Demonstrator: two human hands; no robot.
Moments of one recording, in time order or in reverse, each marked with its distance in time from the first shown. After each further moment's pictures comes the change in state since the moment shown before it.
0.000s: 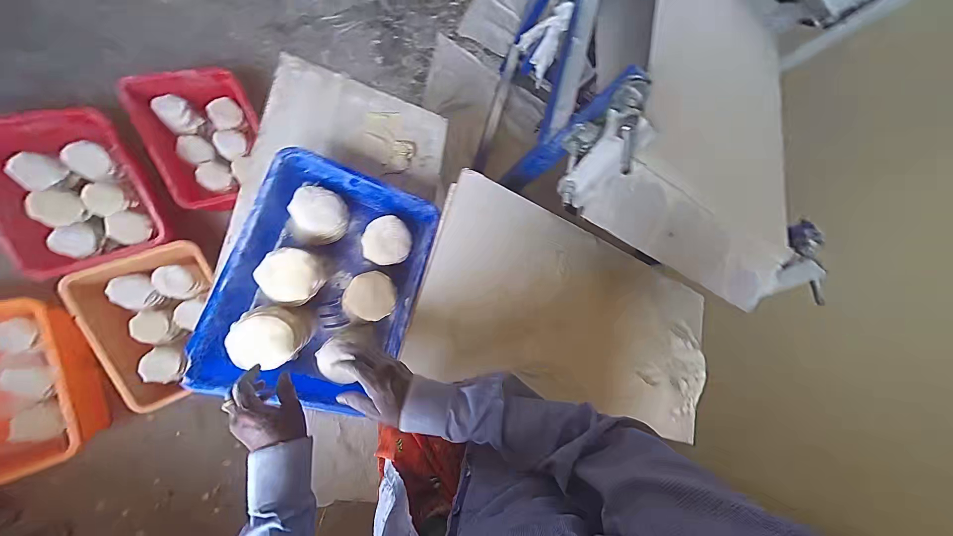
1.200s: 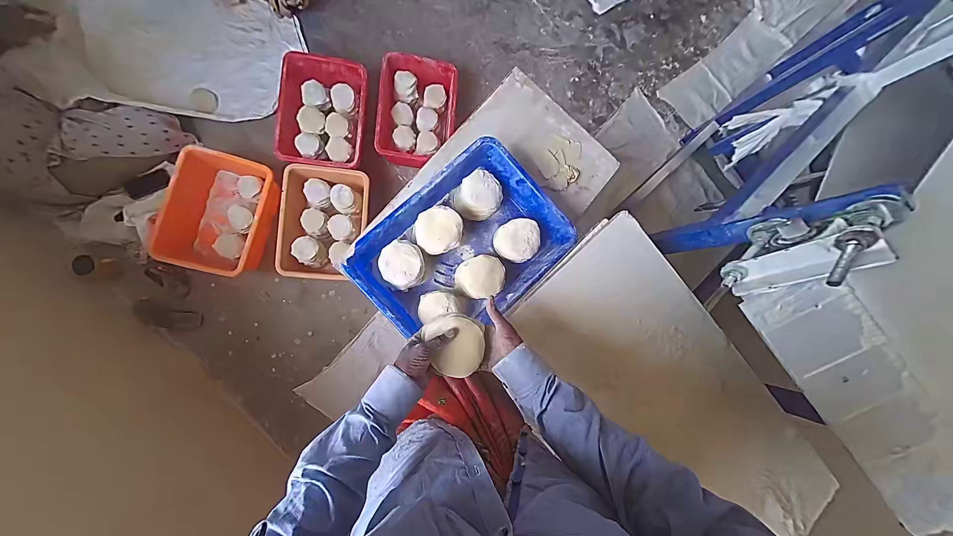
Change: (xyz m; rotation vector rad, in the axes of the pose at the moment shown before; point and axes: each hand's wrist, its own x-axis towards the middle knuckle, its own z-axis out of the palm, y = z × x) left_hand -0.065 0.041 0.006 -1.294 -0.394 -0.686; right_hand 0.013 0.003 -0.019 1.178 -0.112 1.119
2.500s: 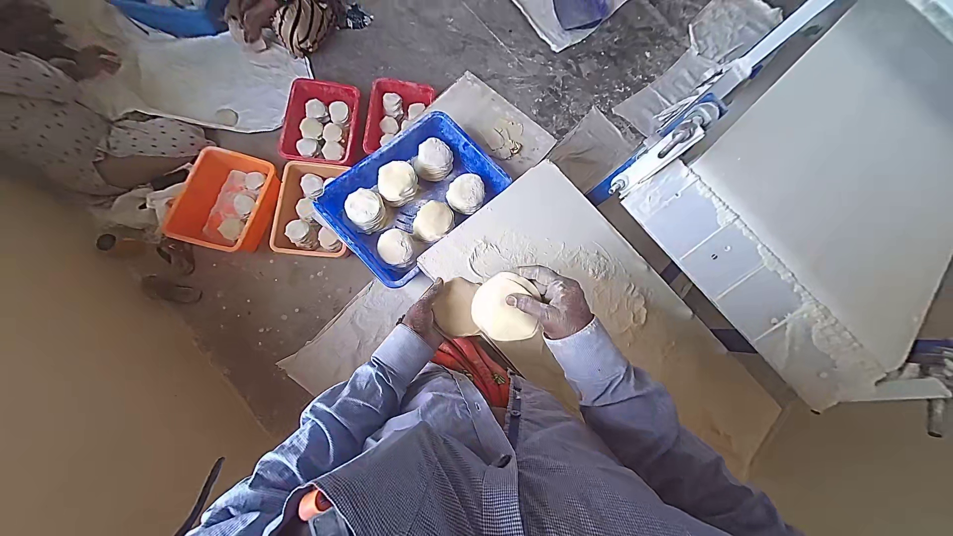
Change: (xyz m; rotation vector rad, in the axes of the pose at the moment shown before) left_hand -0.121 -0.157 0.088 -0.064 -0.066 0.075; right_hand -0.226 0.073 -0.182 -0.894 0.131 -1.166
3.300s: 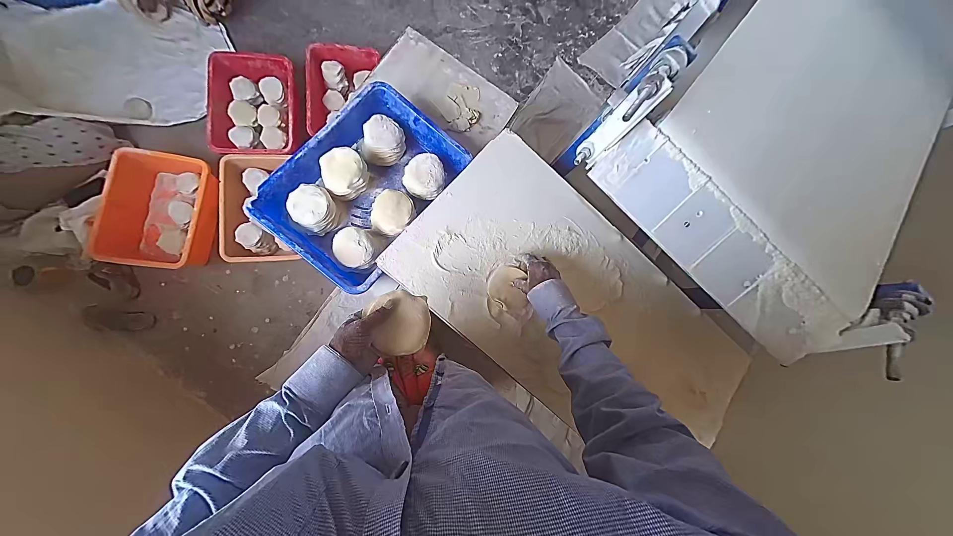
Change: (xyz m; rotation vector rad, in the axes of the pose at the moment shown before) left_hand -0.005 0.031 -0.028 0.267 0.047 0.002; right_hand 0.080 0.190 -0.046 -0.834 -0.204 0.493
